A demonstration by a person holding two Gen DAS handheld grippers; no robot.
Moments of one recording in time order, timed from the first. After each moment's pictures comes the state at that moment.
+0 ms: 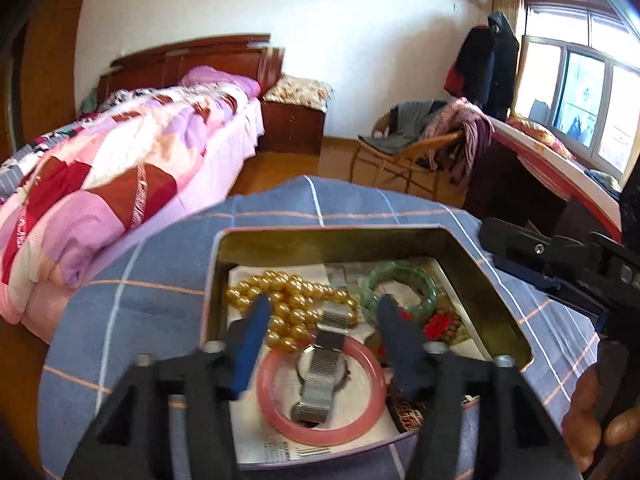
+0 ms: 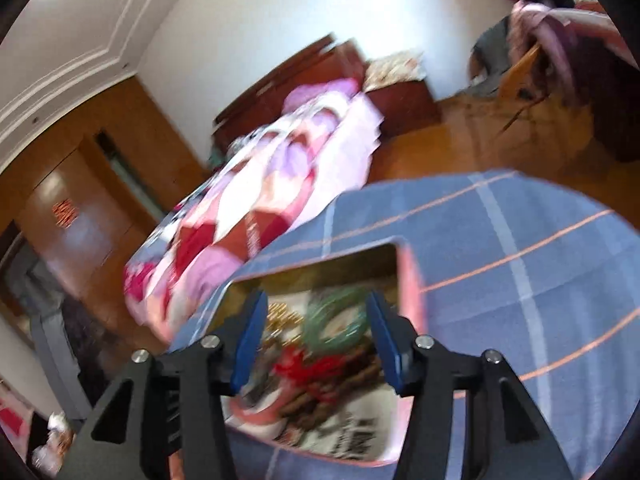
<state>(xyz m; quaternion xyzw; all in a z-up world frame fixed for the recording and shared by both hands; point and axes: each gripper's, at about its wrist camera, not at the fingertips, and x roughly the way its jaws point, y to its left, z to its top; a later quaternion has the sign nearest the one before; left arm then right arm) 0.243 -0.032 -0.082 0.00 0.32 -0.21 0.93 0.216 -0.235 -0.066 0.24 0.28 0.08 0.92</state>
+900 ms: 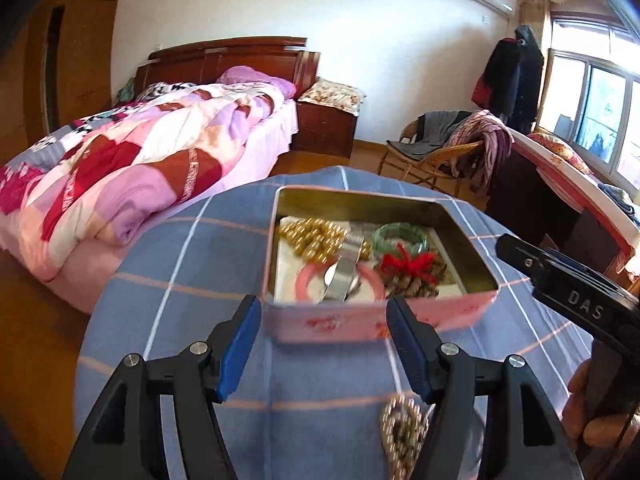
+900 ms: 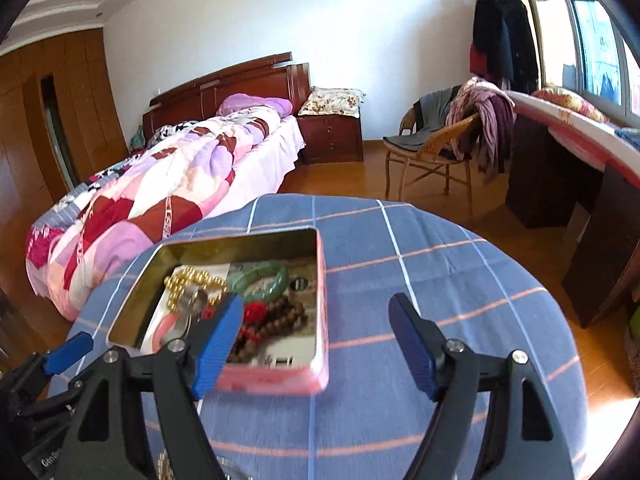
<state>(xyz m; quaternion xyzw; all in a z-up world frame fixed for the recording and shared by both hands) 0.170 0.000 -0.074 -0.02 0.33 -0.14 0.93 0.150 -0.194 -0.046 0.07 0.30 -0.05 0.95</state>
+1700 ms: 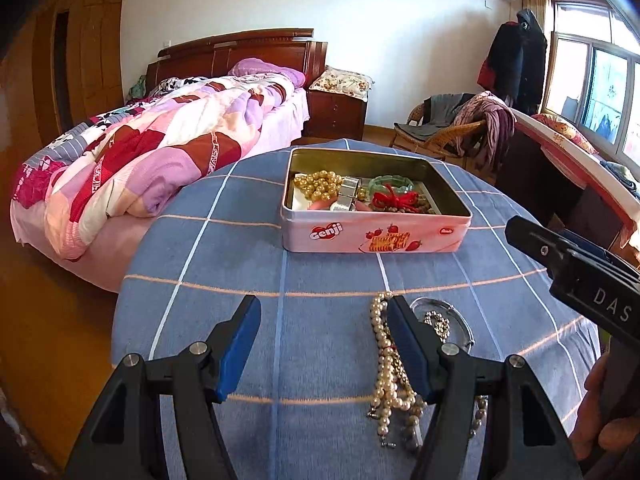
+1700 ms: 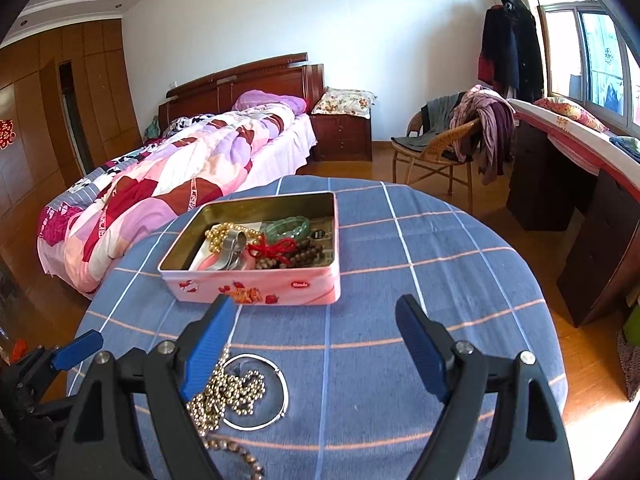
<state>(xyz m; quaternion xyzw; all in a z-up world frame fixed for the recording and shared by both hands) 0.098 0.009 -0.080 0.00 0.35 -0.13 0.93 0.079 -0.167 -0.042 0.06 0.30 -0.04 0.95</state>
